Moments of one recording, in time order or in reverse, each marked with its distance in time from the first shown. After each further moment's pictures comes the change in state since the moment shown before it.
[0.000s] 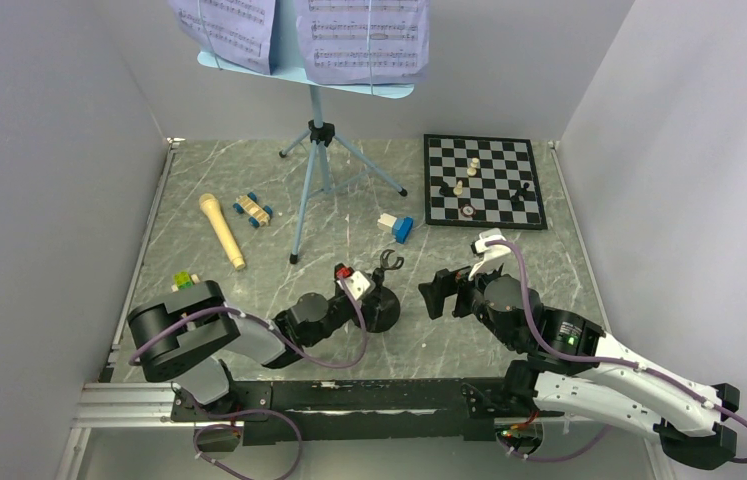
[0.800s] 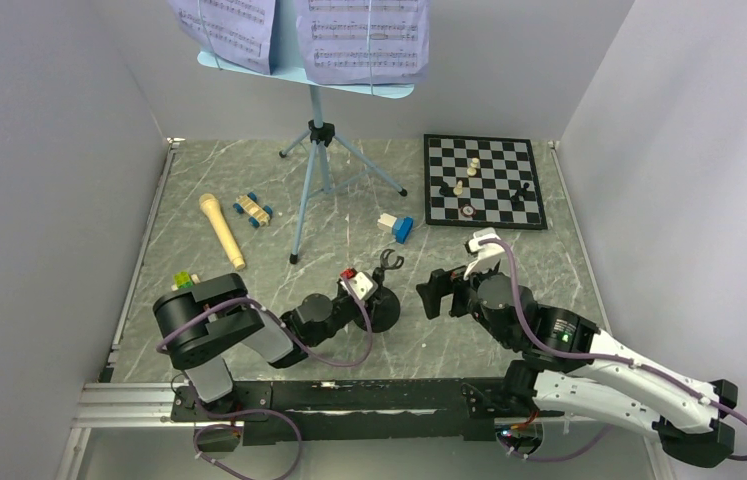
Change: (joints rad) left arm 0.010 0.121 0.000 0.110 -0.006 -0.004; right arm 0.000 0.027 0.003 -0.003 0.000 0.000
